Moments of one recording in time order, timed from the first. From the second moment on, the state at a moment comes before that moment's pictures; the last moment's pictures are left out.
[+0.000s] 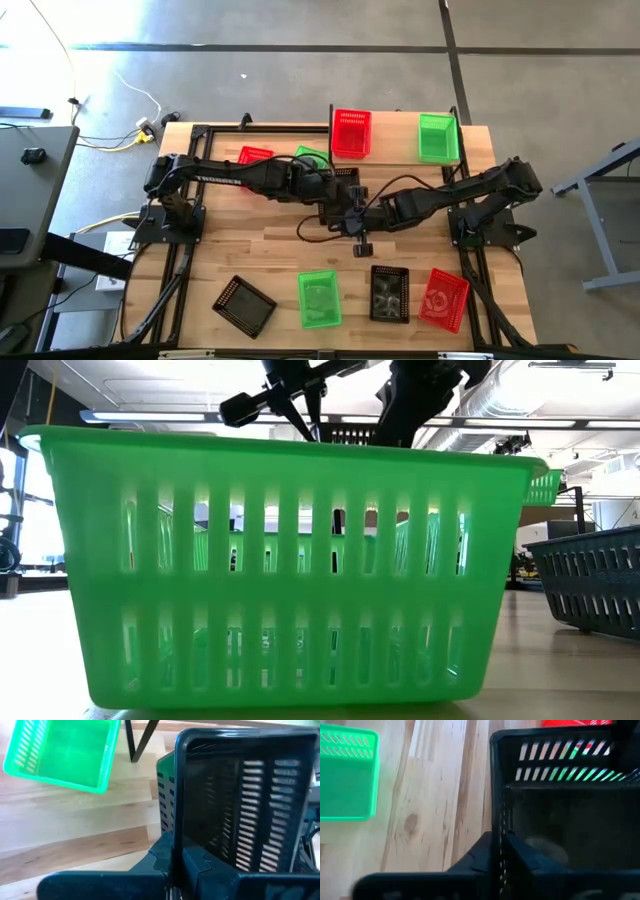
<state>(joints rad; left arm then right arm) 0.07 1.81 1.69 -0.97 -0.36 -1.42 0.21 1.61 1.29 -0.66 0.30 -0.04</state>
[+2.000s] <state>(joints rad) 0.45 1.58 1.69 -0.94 -0.21 -0.25 0.19 1.18 1.29 -0.84 0.59 -0.03</state>
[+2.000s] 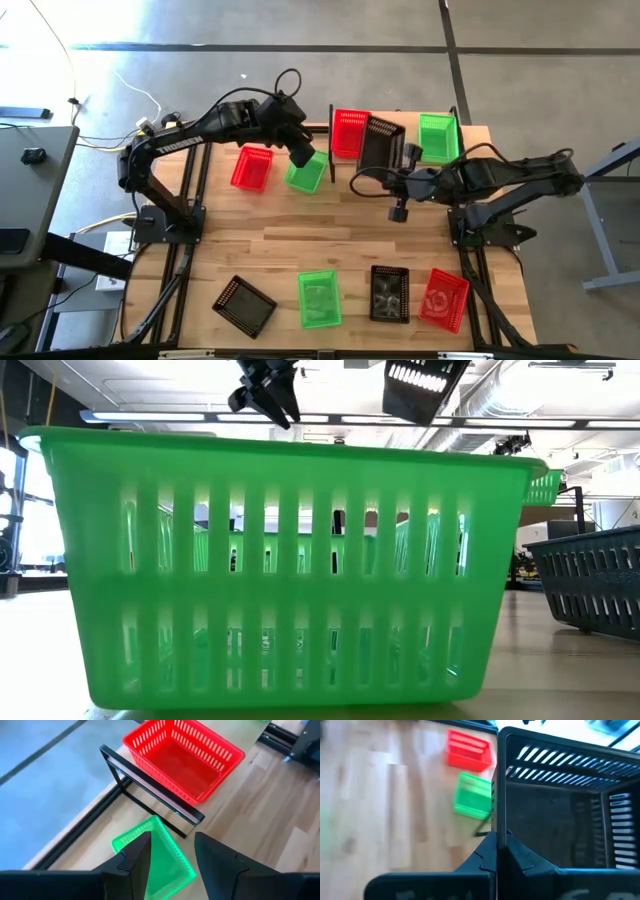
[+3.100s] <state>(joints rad) 0.47 1.58 1.69 -0.94 -0.22 -0.21 -0.44 1.18 1.29 -1.06 0.13 -0.50</state>
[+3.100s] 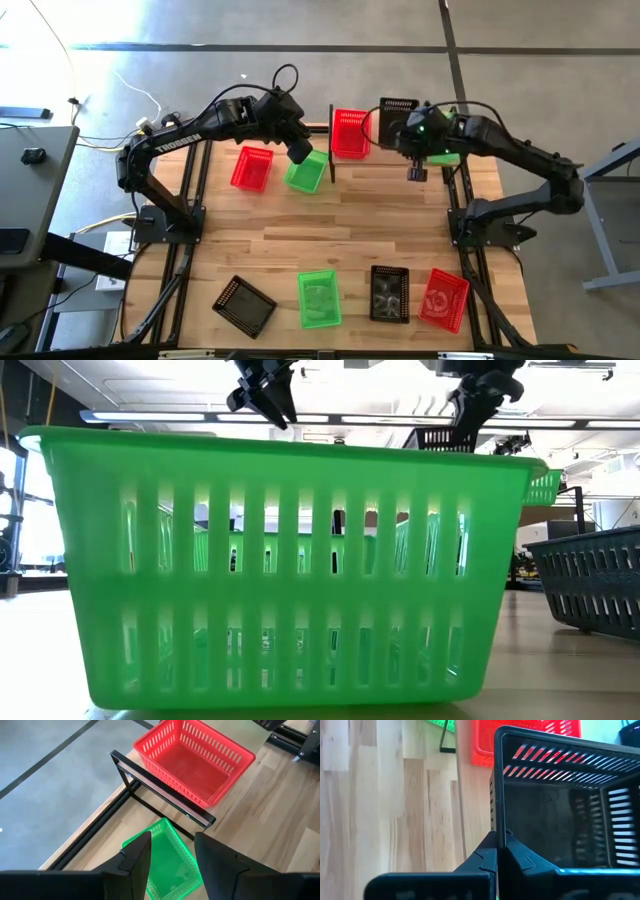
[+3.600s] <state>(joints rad) 0.47 1.58 1.69 -0.92 -0.22 -0.22 -0.50 1.27 1.29 -1.10 0.03 -0.52</state>
